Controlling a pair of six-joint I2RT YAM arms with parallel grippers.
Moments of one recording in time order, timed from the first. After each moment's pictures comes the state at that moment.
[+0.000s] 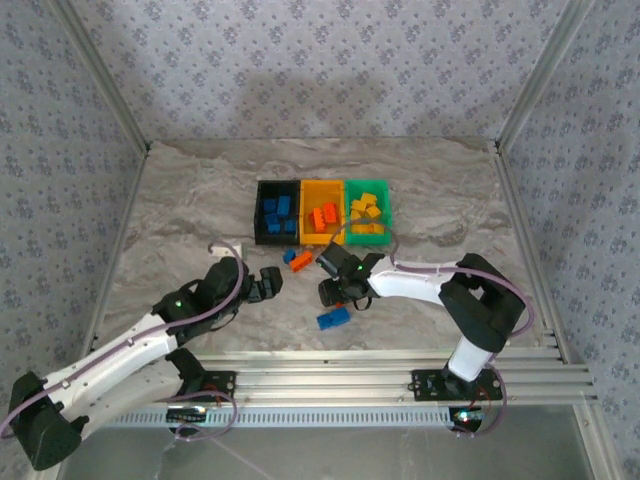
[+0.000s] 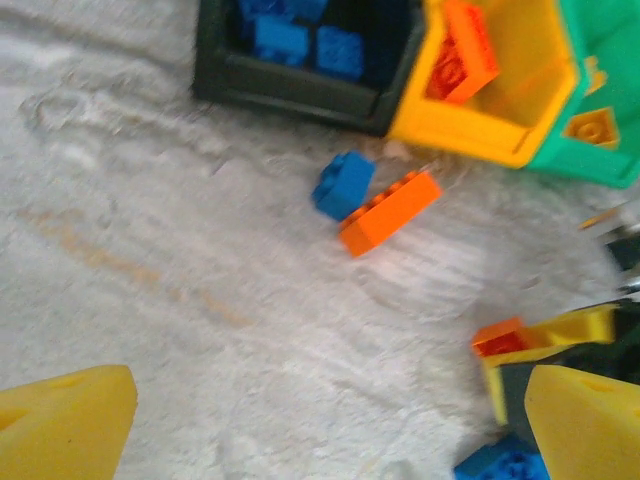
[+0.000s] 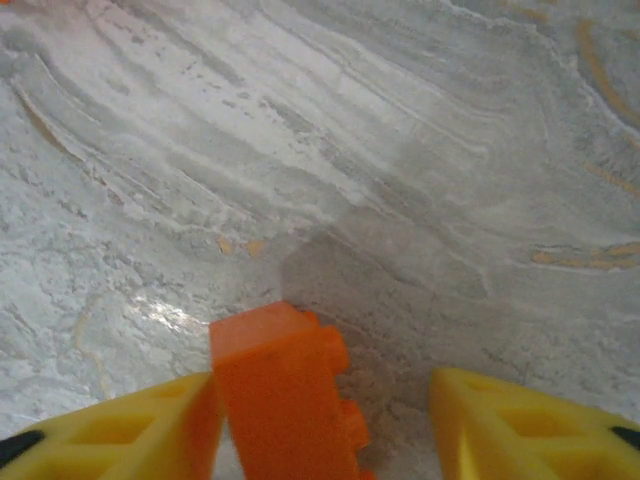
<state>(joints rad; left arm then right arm) -0.81 0.78 0.55 -0.51 -0.28 -0.82 0.91 1.68 0.92 -0.43 0.06 0.54</state>
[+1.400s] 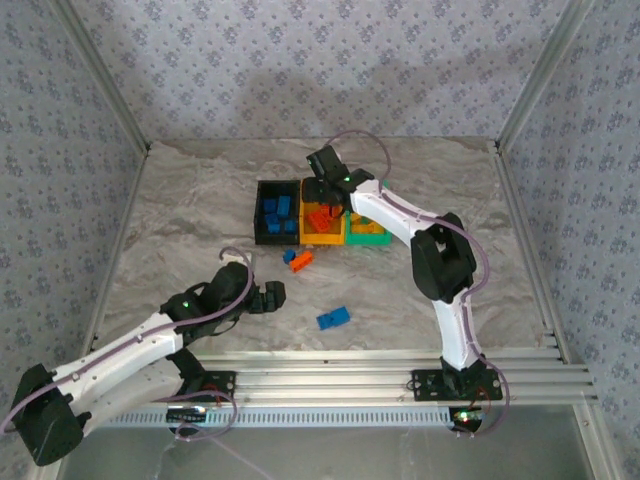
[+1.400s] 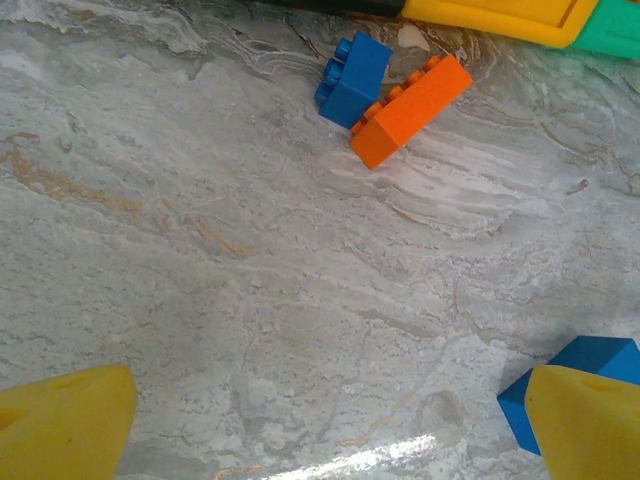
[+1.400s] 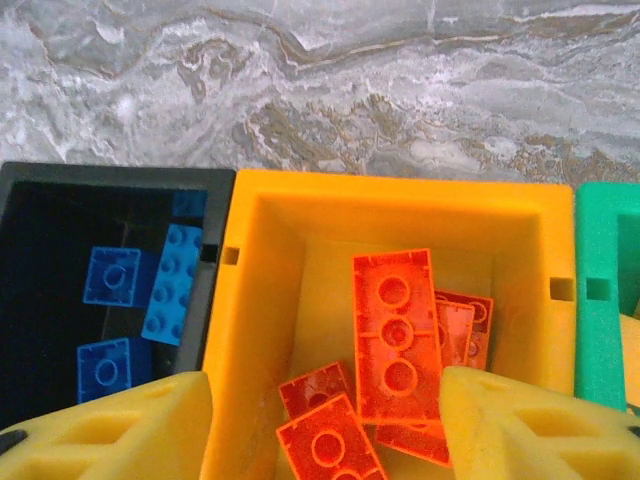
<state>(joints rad) -0.81 0.83 0.50 -0.50 -0.17 -0.74 0.63 2.10 1.80 -0.54 0.17 0.51</state>
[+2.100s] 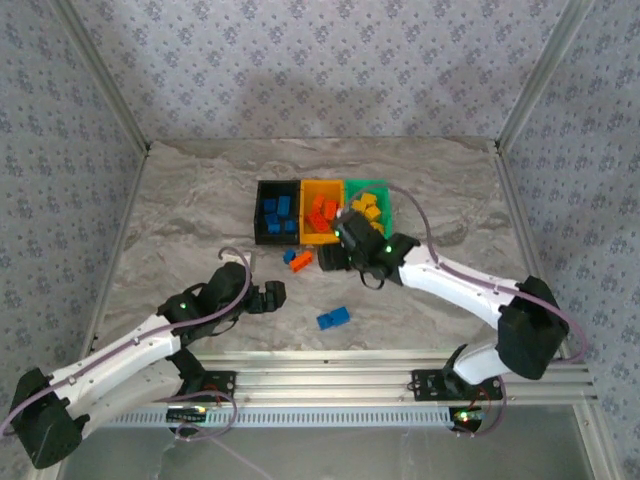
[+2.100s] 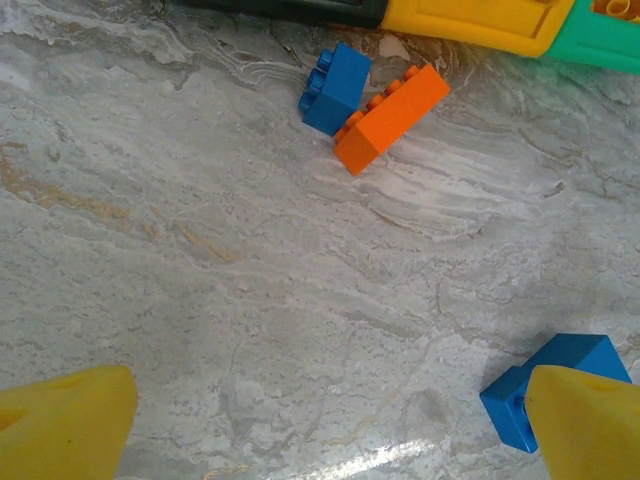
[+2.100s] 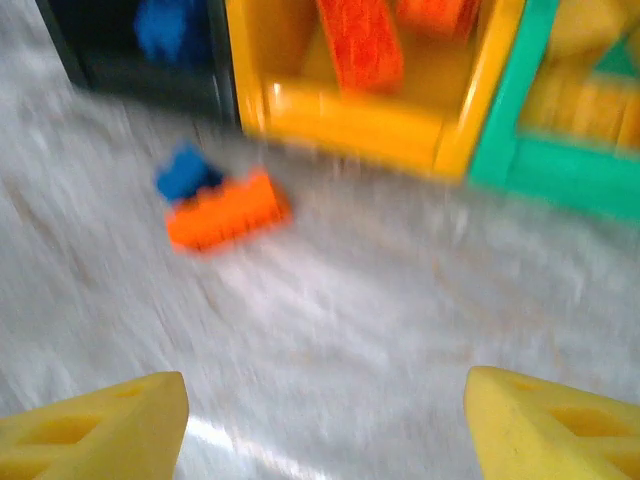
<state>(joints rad) -0.81 0.80 0.50 -0.50 -0.16 -0.74 0.86 1.42 1.00 -0.52 0.14 0.54</state>
